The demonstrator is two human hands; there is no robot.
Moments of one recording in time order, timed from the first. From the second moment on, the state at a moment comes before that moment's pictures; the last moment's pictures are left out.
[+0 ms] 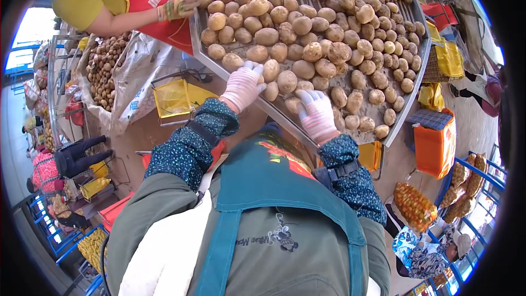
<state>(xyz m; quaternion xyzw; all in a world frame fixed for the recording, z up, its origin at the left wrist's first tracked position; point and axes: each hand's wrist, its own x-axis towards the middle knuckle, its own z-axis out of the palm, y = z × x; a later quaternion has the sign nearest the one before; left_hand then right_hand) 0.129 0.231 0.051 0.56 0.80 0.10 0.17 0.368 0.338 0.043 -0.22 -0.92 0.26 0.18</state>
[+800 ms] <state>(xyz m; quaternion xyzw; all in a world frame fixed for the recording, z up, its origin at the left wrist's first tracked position) 0.102 0.148 0.041 -0.13 0.23 0.67 0.69 0.241 0.317 0.059 -0.05 -0.87 0.49 0.08</state>
